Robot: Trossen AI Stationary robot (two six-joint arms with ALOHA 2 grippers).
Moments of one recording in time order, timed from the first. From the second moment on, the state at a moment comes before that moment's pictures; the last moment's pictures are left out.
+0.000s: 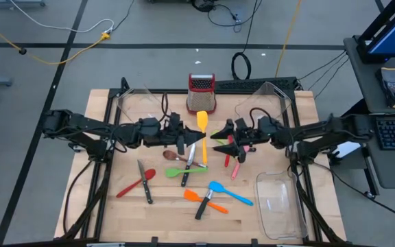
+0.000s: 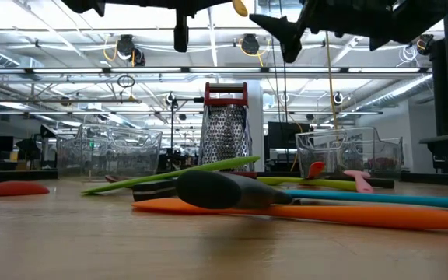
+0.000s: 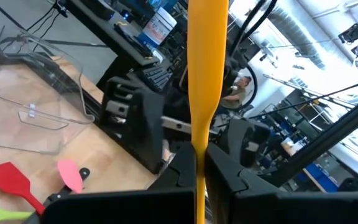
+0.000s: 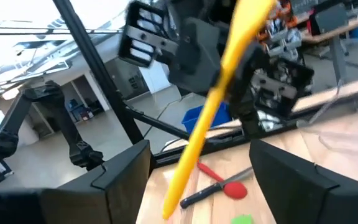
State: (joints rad) left arm -0.04 1.41 0.87 0.59 -0.10 -0.74; right arm -0.06 1.29 0.60 0.79 -0.27 0.46
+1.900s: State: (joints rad) left arm -0.03 1.42 0.87 0.58 -0.11 -0.71; right arm -0.03 1.43 0.73 0.78 -0.21 0.53
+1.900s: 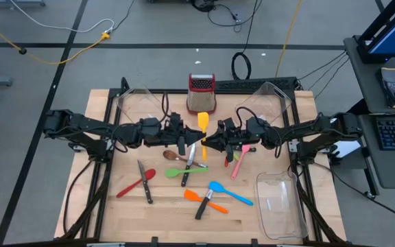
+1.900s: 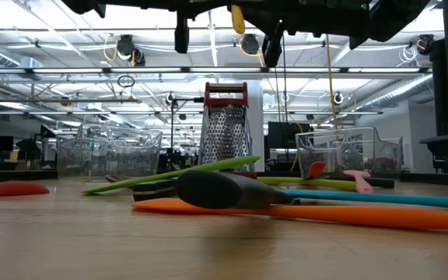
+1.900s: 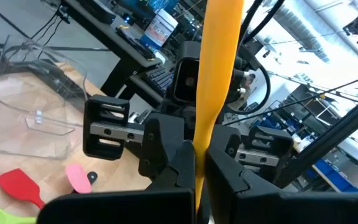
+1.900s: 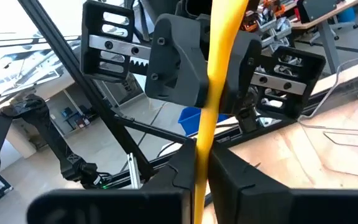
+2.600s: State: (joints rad) left arm -0.03 1.42 0.87 0.53 -0.13 -0.73; right arm -0.04 1.43 0.73 0.75 -0.21 0.55
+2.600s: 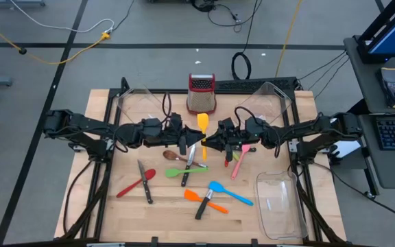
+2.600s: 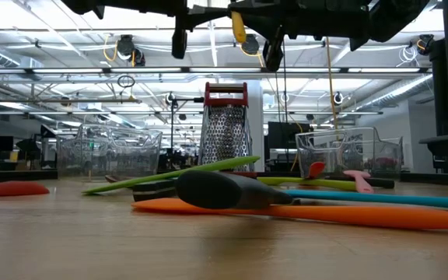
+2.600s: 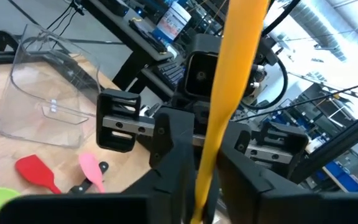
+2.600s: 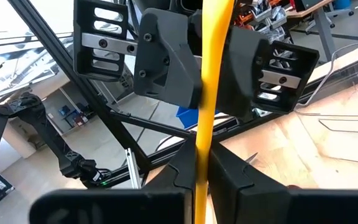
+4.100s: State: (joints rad) left arm 0.00 1.09 0.87 -0.22 -0.32 -0.52; right arm 0.05 0.72 0.73 -0.61 -0.43 1.26
